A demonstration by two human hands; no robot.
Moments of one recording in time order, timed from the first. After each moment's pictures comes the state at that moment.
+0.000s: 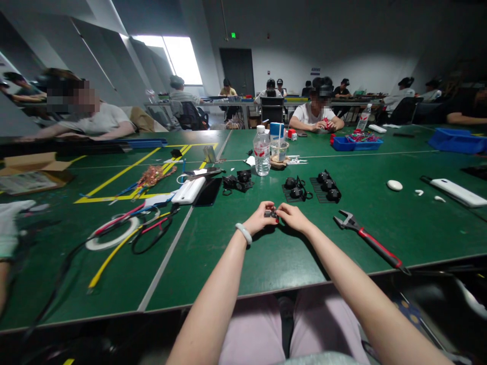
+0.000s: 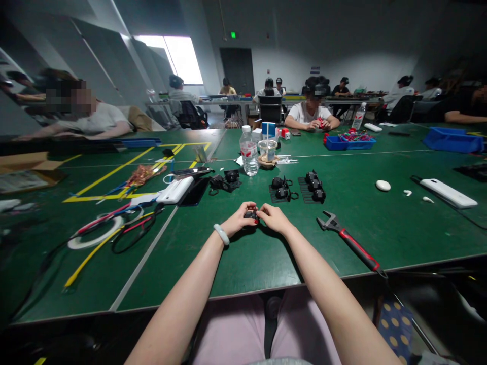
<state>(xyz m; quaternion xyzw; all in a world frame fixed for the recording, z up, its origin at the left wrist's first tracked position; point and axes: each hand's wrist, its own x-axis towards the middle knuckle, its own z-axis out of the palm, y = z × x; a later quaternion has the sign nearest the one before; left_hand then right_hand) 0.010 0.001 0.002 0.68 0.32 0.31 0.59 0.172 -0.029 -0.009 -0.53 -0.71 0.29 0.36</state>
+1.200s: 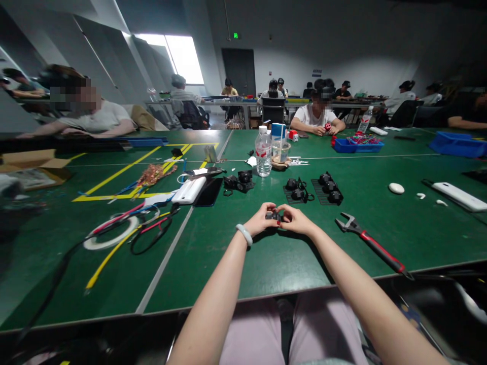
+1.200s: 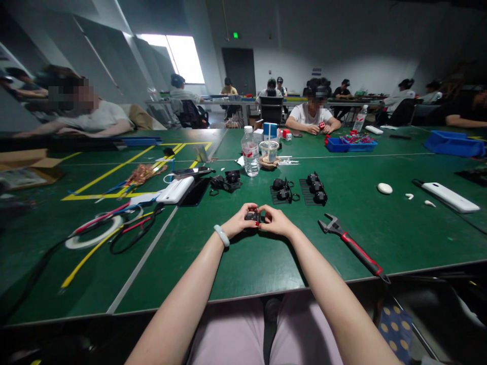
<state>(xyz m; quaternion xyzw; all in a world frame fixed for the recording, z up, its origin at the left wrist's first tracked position) 0.007 0.001 0.007 0.70 0.33 0.29 0.56 0.178 -0.031 -0.013 -0.44 -0.75 0.32 0.37</state>
